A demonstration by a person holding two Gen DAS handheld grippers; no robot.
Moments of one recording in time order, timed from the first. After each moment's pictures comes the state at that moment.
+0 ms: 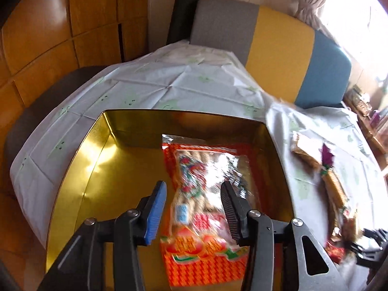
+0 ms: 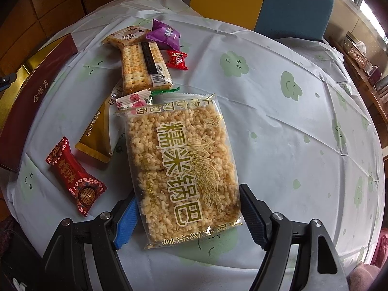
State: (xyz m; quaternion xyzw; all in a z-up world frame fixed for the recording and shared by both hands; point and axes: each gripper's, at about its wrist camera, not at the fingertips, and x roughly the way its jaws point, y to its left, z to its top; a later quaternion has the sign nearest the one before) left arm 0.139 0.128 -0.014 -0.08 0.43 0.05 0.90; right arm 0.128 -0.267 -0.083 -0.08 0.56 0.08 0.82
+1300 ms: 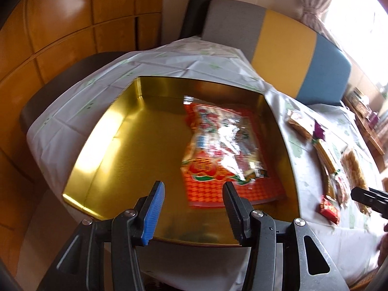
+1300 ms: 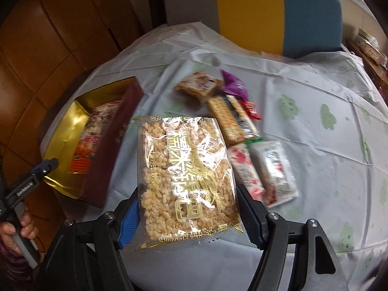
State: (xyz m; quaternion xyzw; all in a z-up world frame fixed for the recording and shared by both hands) left arm 0.042 0.139 -0.015 -0.10 0.43 0.08 0.89; right arm 0.100 -0.193 -0.006 0.03 0.51 0.19 0.84
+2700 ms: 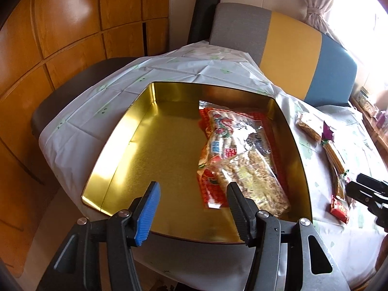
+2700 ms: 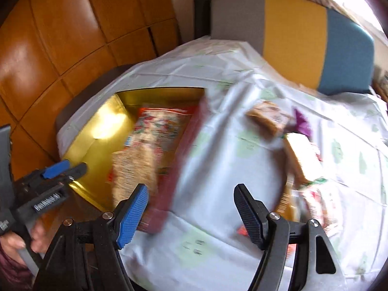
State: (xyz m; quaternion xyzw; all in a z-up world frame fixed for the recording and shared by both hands) left arm 0.037 0.142 -0.009 -0.08 0.43 0.10 0.90; right arm 0.087 -0.102 0.007 -0.03 0.45 0.22 0.86
